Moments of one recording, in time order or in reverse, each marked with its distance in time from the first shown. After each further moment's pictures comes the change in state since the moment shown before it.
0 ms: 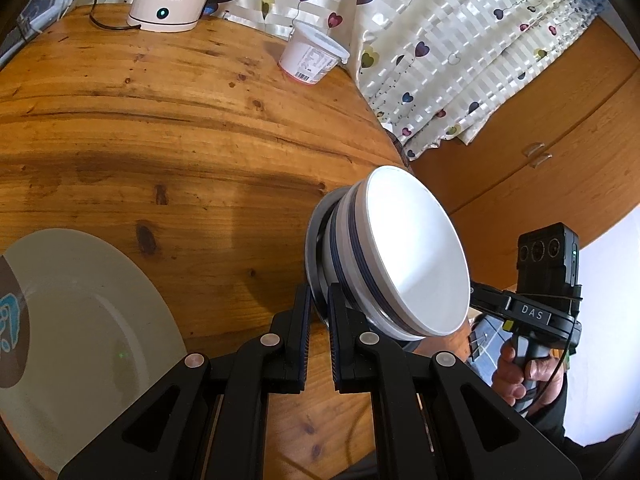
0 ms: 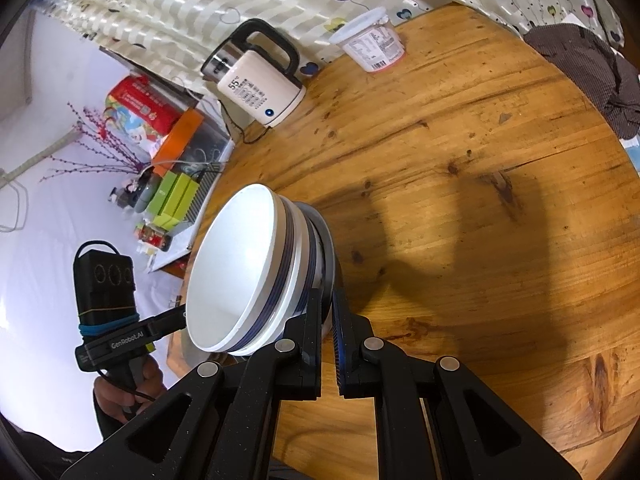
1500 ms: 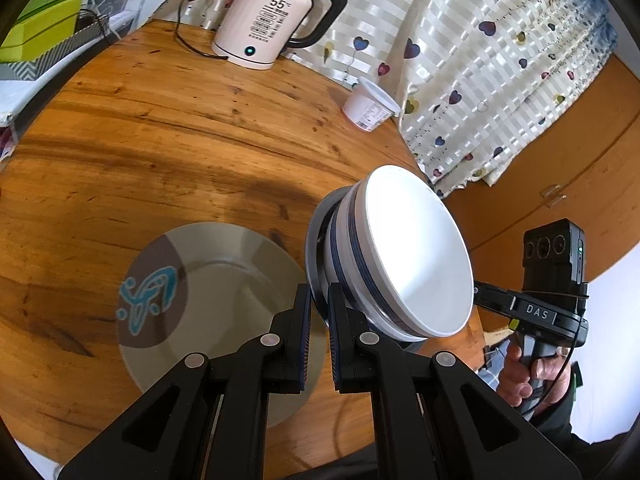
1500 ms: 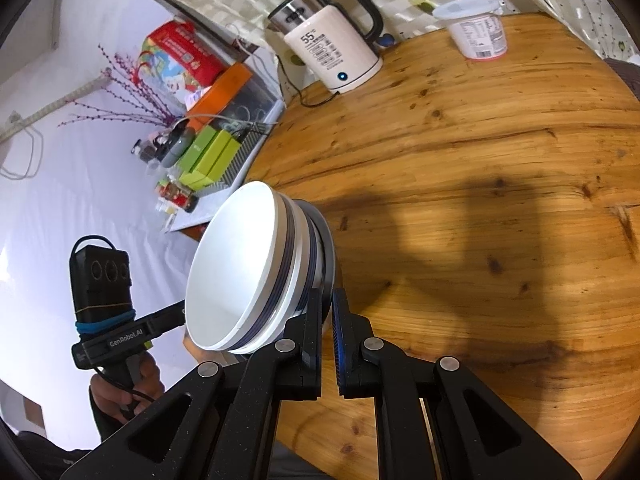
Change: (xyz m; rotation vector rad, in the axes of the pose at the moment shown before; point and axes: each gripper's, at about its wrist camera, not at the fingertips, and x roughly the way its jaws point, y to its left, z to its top) left arm -0.095 0.059 -0.026 -0.091 -0.123 0.091; right arm 0.065 0.094 0.004 -0.146 0.100 0.057
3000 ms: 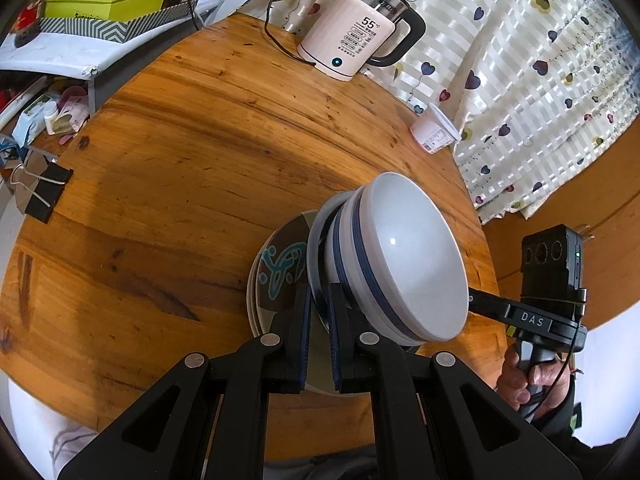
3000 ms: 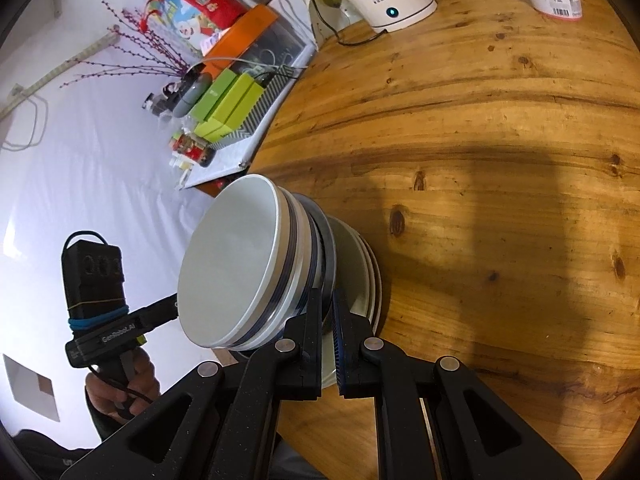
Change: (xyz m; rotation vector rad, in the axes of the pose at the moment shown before) left arm -0.038 0.060 -0.019 -0.148 -0.037 0.120; right arm 0.089 0.039 0.006 -0.040 0.172 0.076
